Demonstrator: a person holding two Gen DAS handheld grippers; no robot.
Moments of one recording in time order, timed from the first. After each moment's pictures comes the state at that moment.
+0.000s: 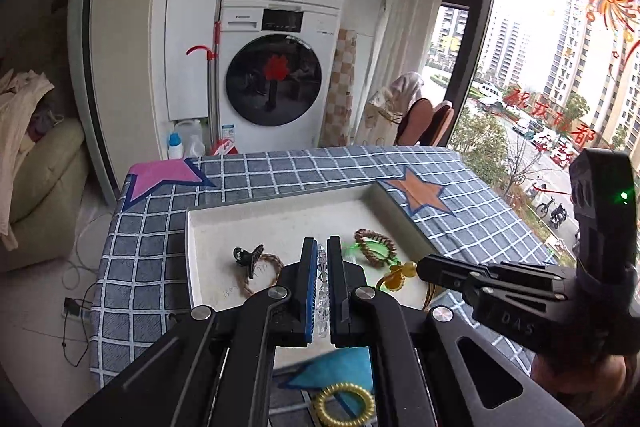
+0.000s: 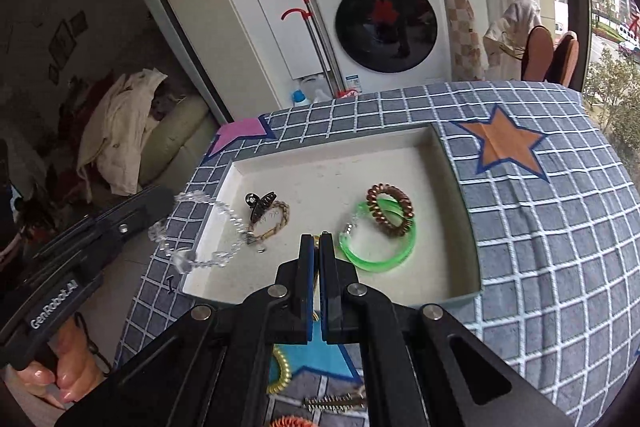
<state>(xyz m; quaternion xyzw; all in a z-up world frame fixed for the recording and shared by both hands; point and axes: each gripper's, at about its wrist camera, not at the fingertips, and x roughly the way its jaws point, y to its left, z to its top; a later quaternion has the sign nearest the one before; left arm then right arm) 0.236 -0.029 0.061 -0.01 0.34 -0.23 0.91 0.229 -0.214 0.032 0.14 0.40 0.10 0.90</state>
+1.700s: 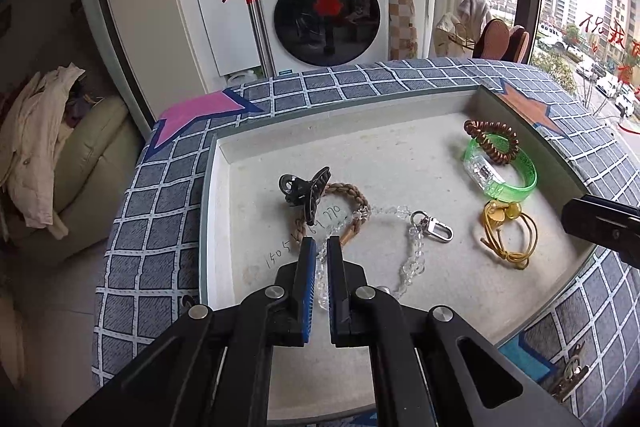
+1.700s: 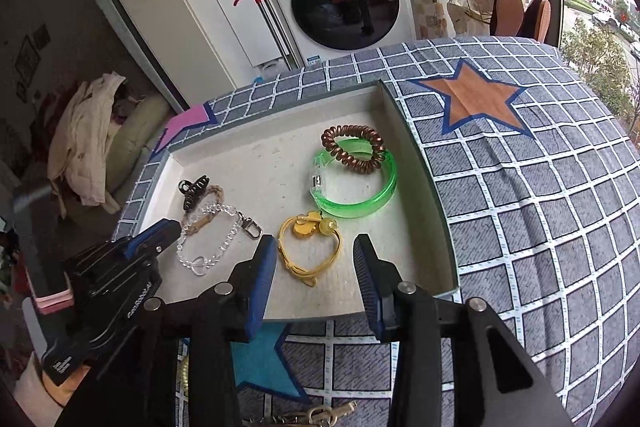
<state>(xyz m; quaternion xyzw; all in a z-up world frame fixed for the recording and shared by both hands) 0.284 -0.047 -0.043 0.10 0.41 -0.11 0.90 0.242 -0.250 -0.016 0.16 0.43 0.05 0.89</state>
